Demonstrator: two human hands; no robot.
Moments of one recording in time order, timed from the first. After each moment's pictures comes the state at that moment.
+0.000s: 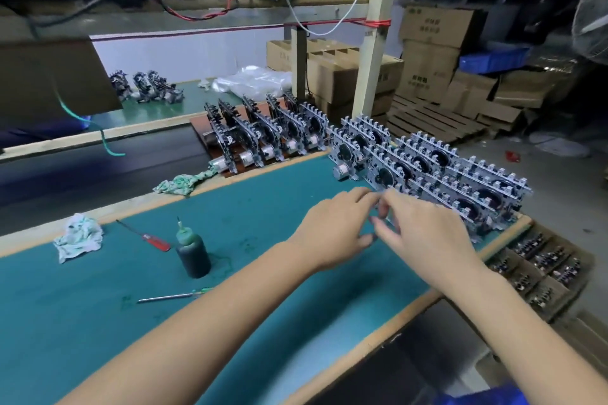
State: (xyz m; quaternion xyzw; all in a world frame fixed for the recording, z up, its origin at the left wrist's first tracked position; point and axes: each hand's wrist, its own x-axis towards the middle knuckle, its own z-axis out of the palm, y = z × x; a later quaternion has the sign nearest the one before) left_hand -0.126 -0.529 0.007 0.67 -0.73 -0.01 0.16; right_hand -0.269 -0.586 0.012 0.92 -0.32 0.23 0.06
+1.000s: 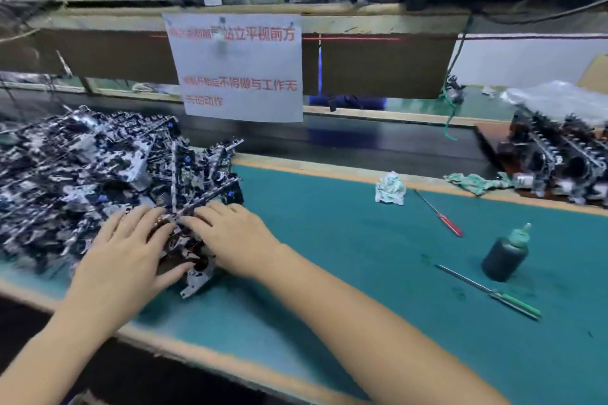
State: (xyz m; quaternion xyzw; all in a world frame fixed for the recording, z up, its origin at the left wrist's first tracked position) left_hand 0.014 0.030 -0.014 0.95 -0.18 0.22 -0.11; right_hand 0.054 -0.143 -0.021 0.92 0.35 0.17 0.01
